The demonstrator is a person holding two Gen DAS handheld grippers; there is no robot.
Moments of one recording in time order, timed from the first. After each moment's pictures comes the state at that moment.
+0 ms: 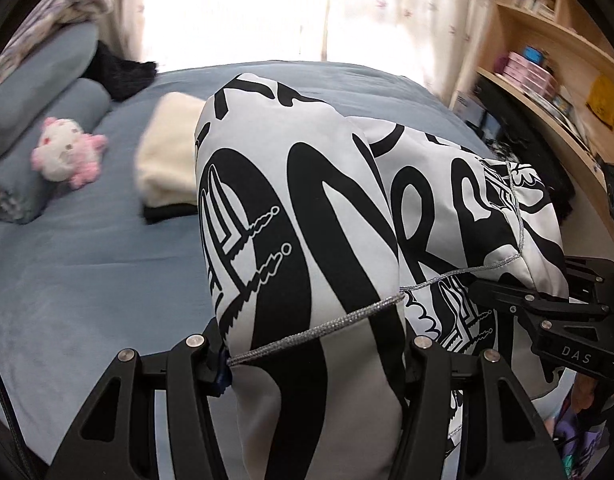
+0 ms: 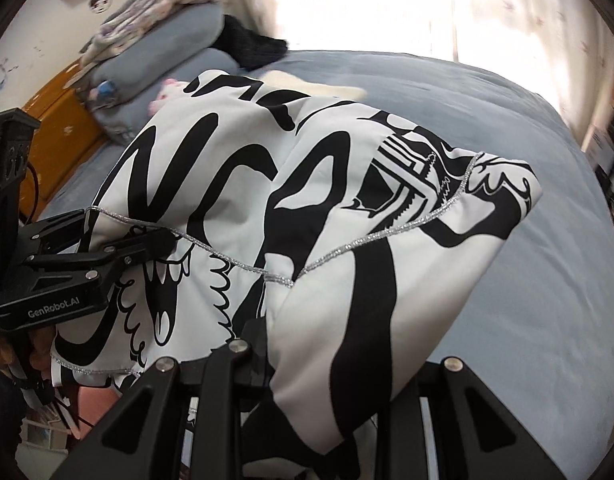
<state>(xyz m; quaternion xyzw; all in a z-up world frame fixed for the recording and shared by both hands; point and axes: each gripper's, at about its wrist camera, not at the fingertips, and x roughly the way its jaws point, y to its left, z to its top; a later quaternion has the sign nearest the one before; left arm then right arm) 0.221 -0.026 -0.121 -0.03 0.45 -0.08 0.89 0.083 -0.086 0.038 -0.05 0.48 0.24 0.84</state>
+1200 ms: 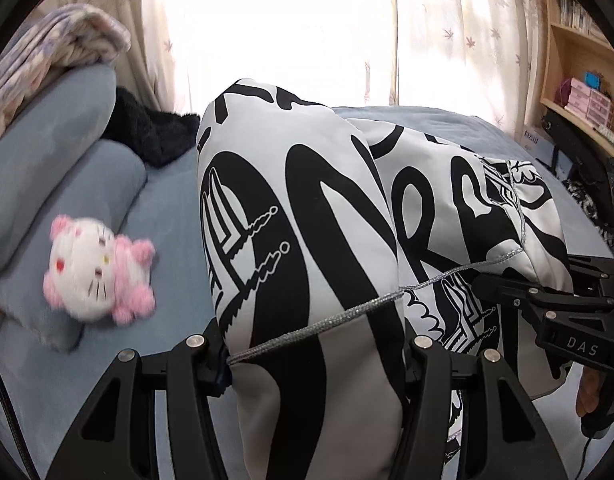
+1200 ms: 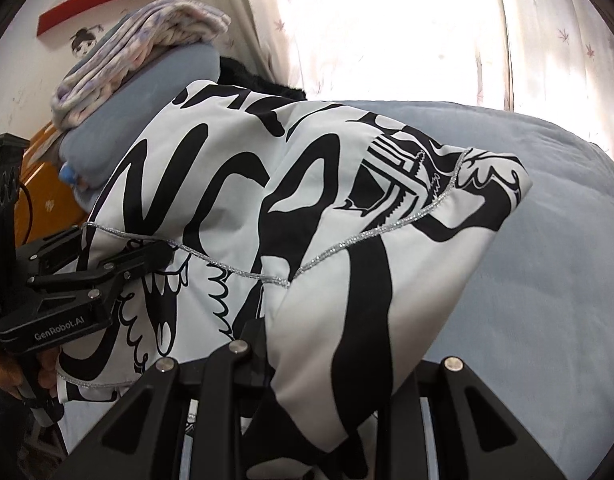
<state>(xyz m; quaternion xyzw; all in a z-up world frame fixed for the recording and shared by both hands) 0.443 0.081 -0.121 0.04 0.39 -0.03 0.92 0.362 -0.050 0.001 0.01 0.41 0.26 0.87</state>
